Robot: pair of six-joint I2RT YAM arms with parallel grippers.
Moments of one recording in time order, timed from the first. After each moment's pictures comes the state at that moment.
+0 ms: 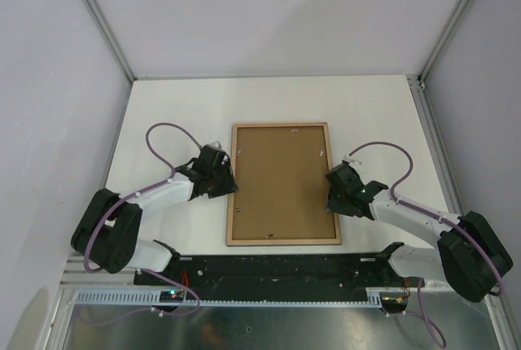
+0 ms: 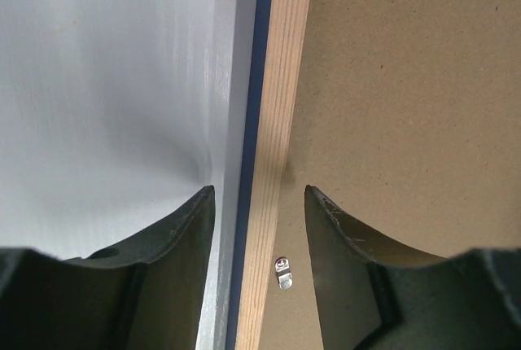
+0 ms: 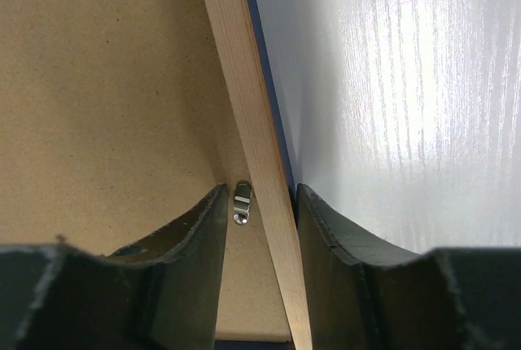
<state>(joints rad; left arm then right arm) -0.50 1.38 0.65 -0.28 -0.02 -0.70 0.64 1.20 0.55 -0.46 0.24 0.83</state>
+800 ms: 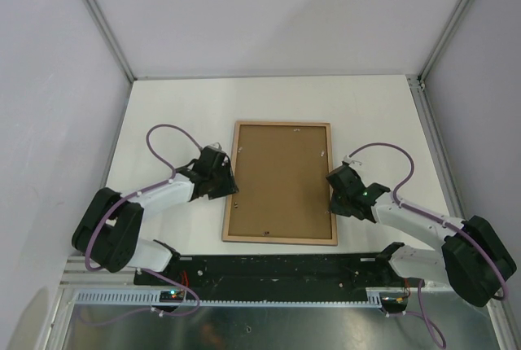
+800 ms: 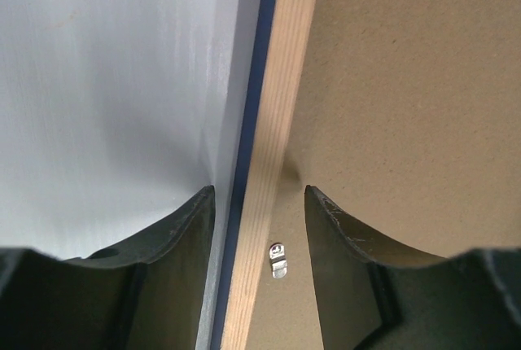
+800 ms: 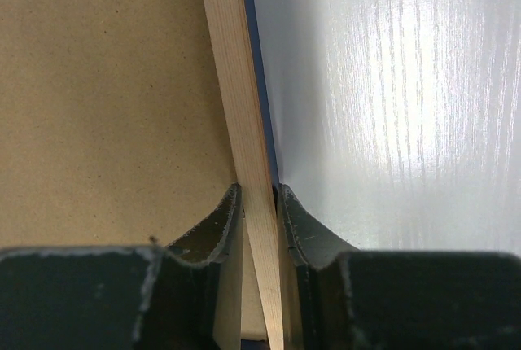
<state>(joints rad) -0.50 1.39 0.65 -0.26 -0.02 -0.71 0.65 1.16 0.54 -0.45 0.25 0.82</state>
